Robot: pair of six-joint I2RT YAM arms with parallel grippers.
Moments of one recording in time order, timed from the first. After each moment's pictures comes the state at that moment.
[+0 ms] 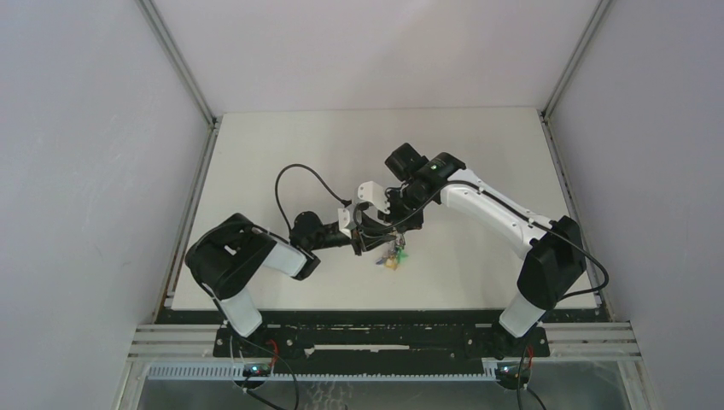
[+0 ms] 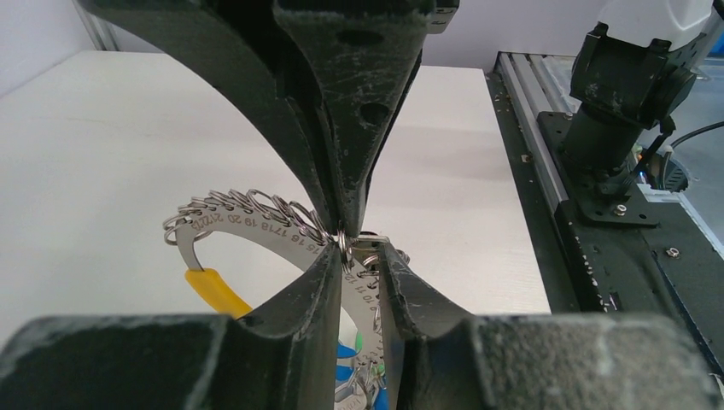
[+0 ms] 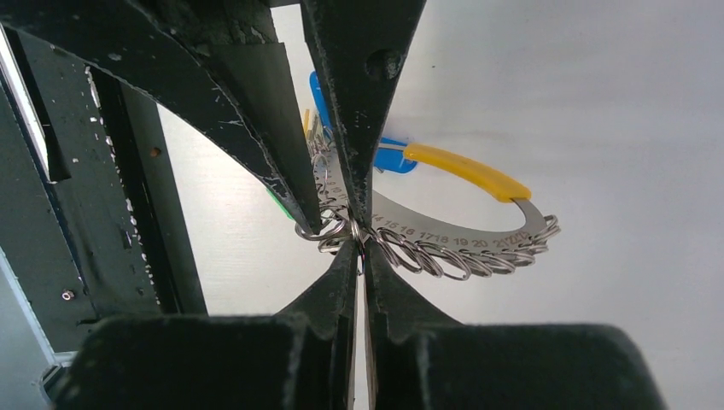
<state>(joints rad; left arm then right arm) -0.68 1.73 0.47 1.43 0.78 -0.14 0.72 1.65 1.49 -1.10 -0.35 -0.77</state>
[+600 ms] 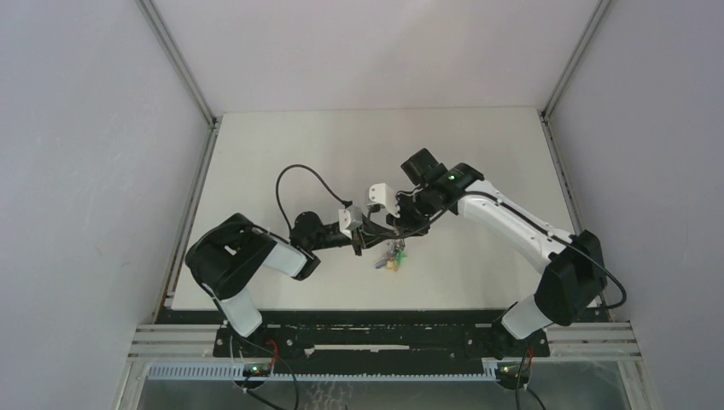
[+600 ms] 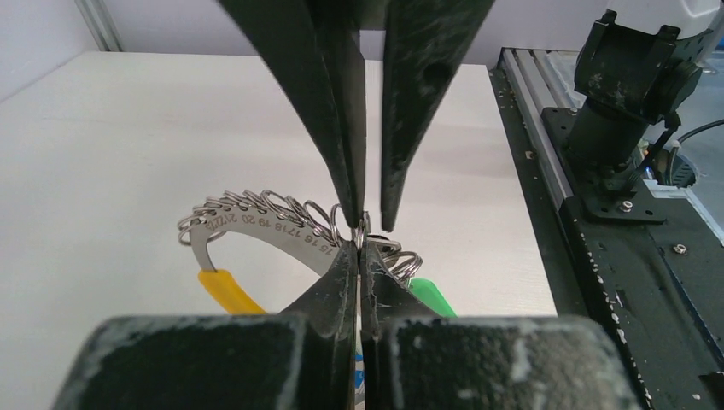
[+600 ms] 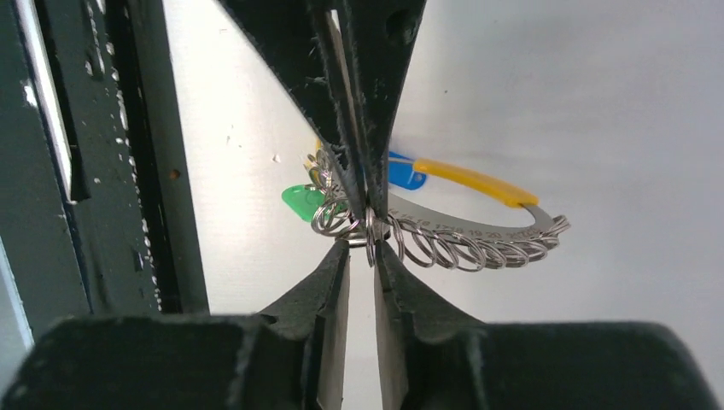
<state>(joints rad) -0.68 1.73 0.47 1.42 0.78 -0.12 0.68 1.56 1.37 -1.01 -0.43 -0.77</state>
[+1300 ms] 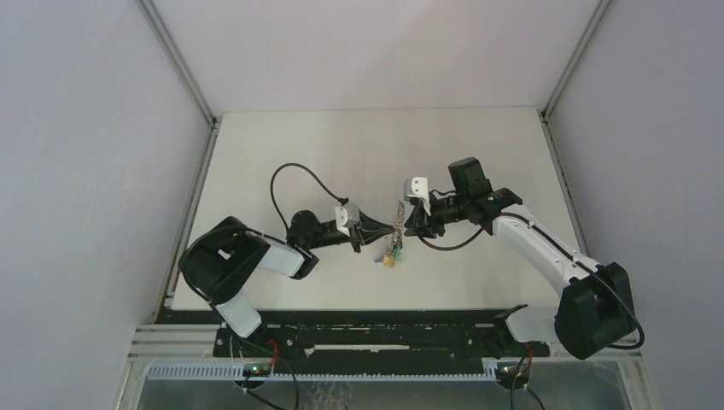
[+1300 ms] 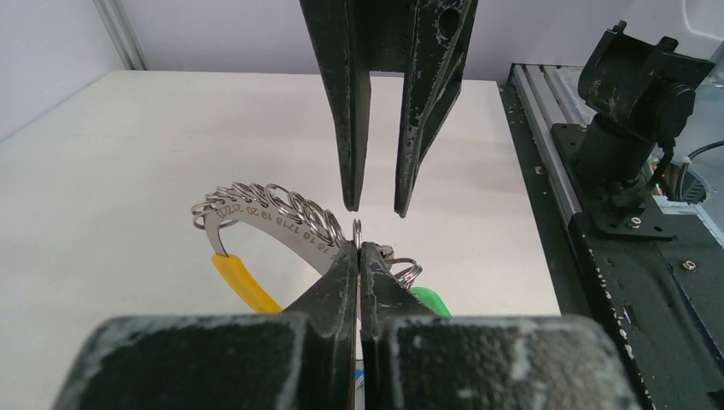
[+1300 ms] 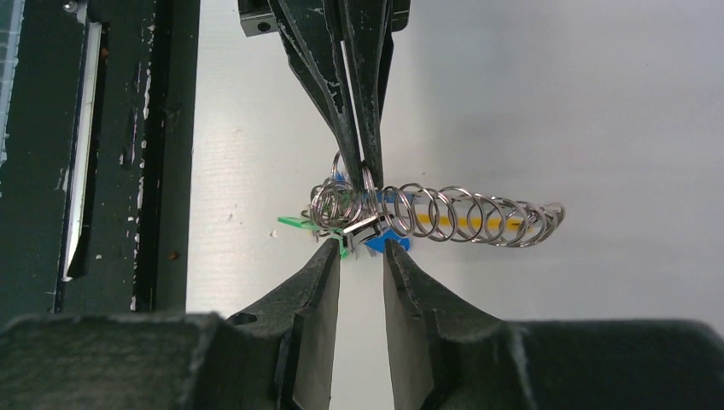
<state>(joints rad) -0.67 1.68 0.47 1.41 0.76 -0.12 0.42 1.29 0.96 -0.57 -0.89 -0.76</state>
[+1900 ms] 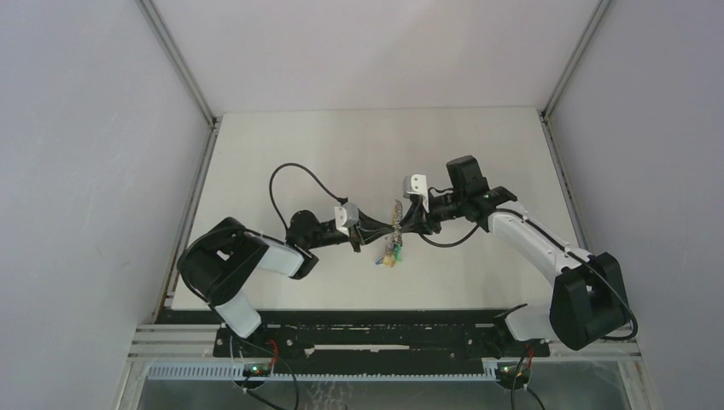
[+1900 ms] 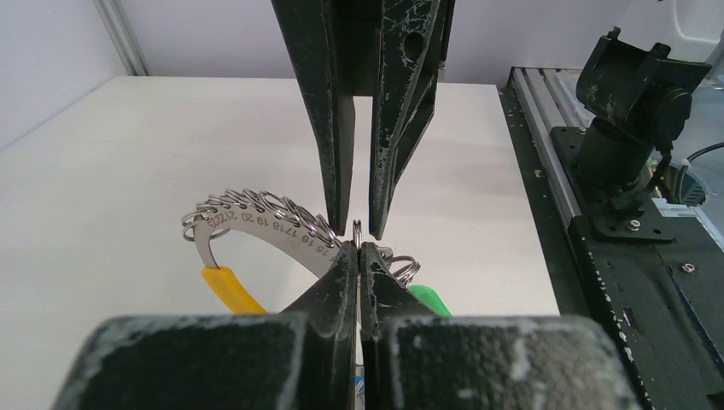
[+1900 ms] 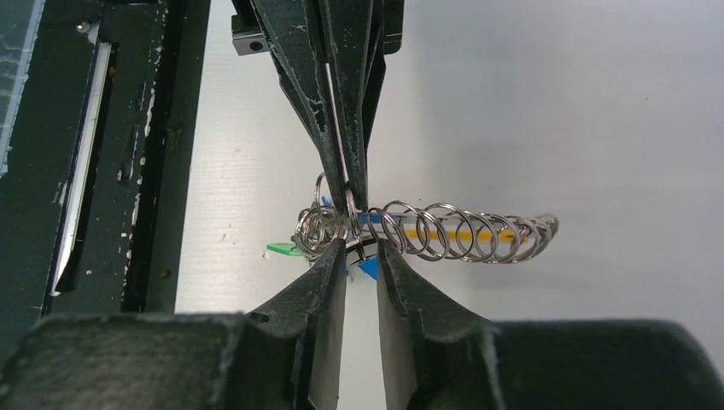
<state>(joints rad) -0.67 1.67 0.47 1.41 0.76 -0.12 0.41 1.35 0.95 -0.46 -0.97 -0.75</state>
